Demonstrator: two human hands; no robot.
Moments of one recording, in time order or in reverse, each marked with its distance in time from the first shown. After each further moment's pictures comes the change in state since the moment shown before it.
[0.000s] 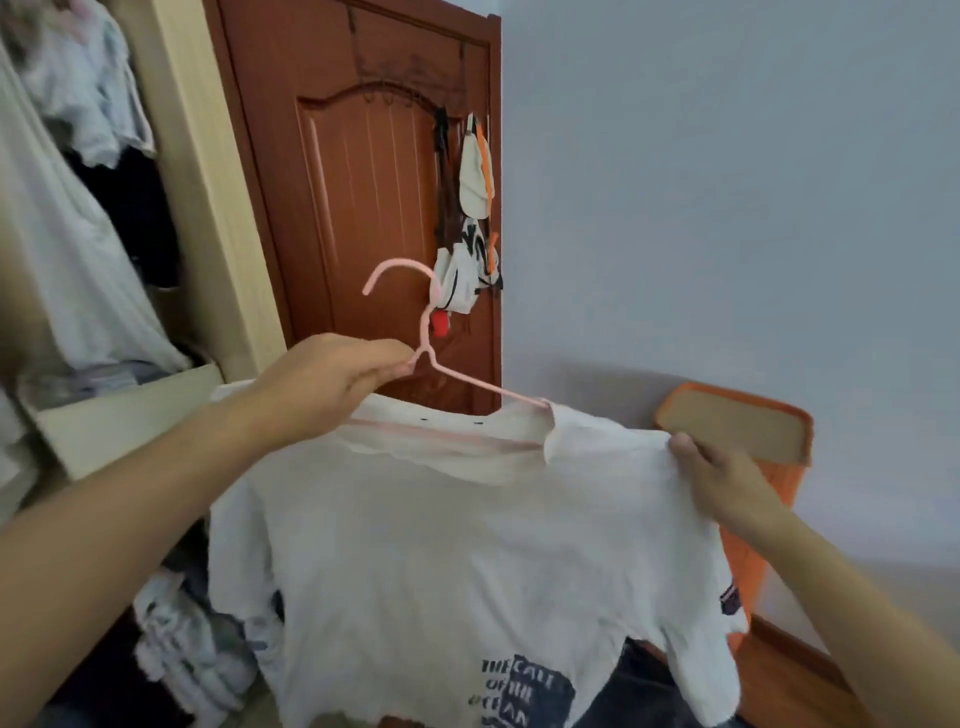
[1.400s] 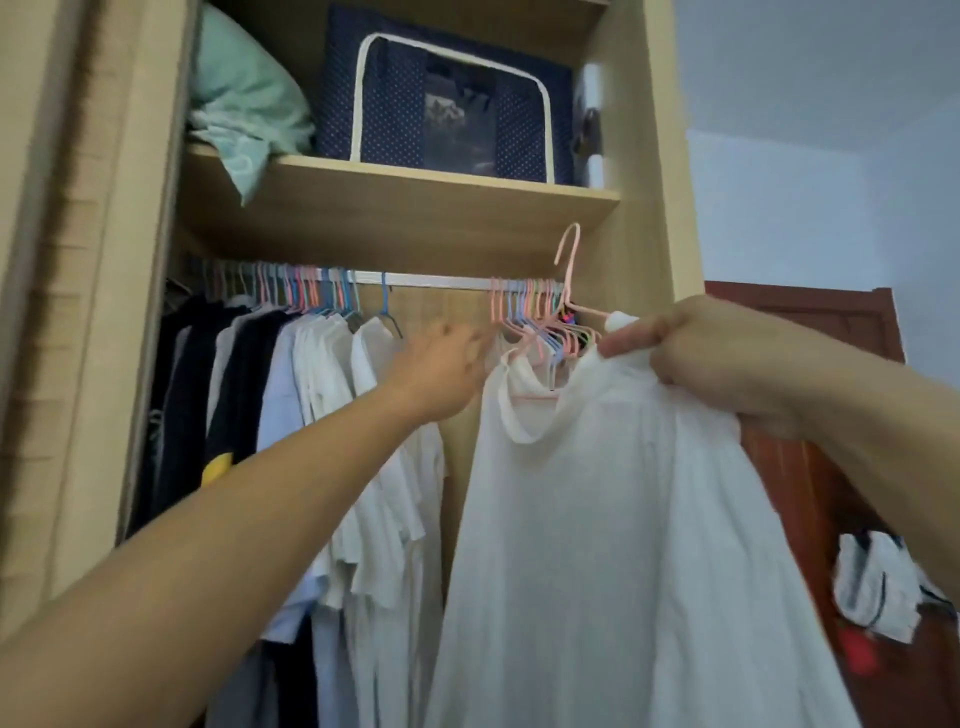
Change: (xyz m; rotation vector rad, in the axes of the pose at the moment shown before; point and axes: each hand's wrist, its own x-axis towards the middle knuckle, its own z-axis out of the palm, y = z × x) left_hand -0.076 -0.216 -0.398 0.692 0.447 -0.612; right_hand 0.103 -0.584 0.216 0.229 -0.321 -0.562
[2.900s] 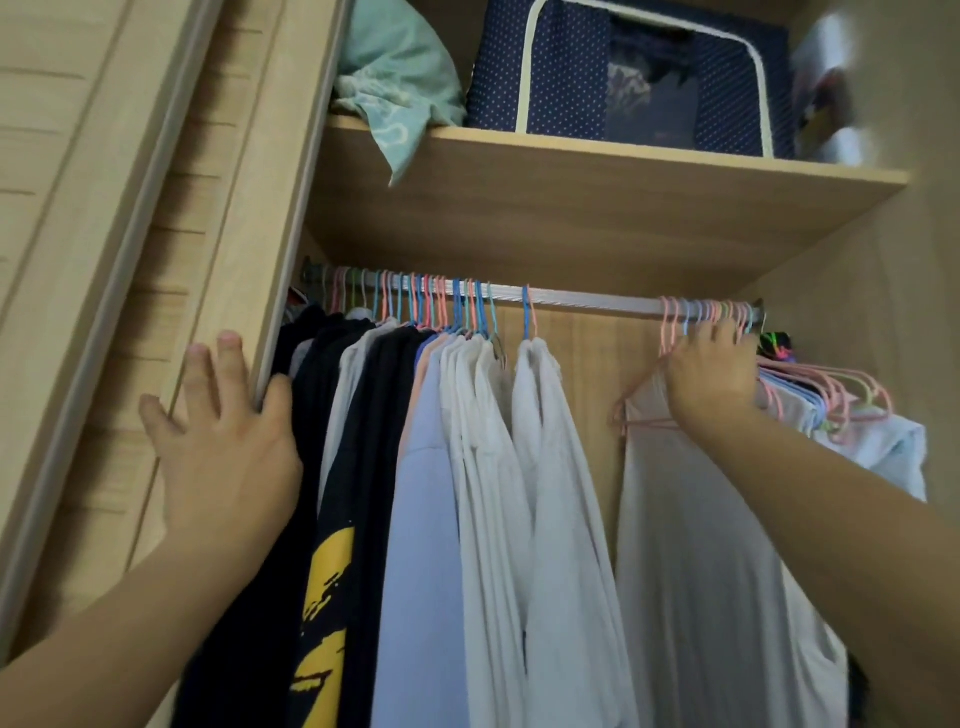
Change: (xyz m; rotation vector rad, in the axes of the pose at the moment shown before) left_hand -0.082 -0.317 -0.023 0.741 0.460 -0.433; right_hand 0.335 0.011 0.230 -1.187 0.444 -0.012
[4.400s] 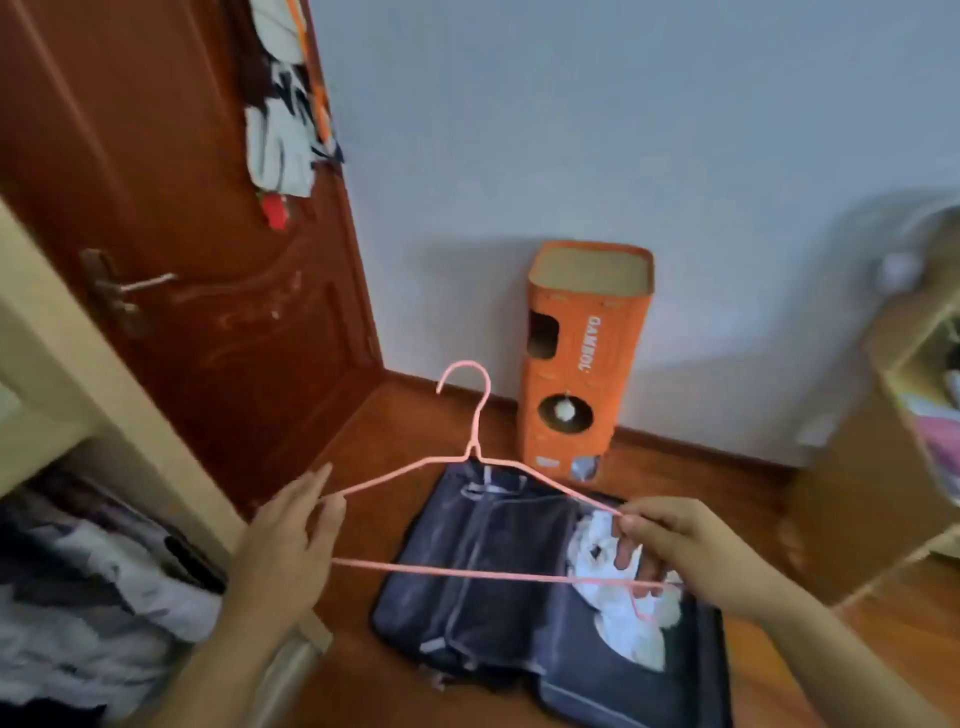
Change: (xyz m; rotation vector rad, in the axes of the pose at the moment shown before) left_hand -0.633 0.376 -0.406 -1.294 -1.481 0.705; right_hand -0.831 0.643 -0.199 0.950 -0.882 1.075
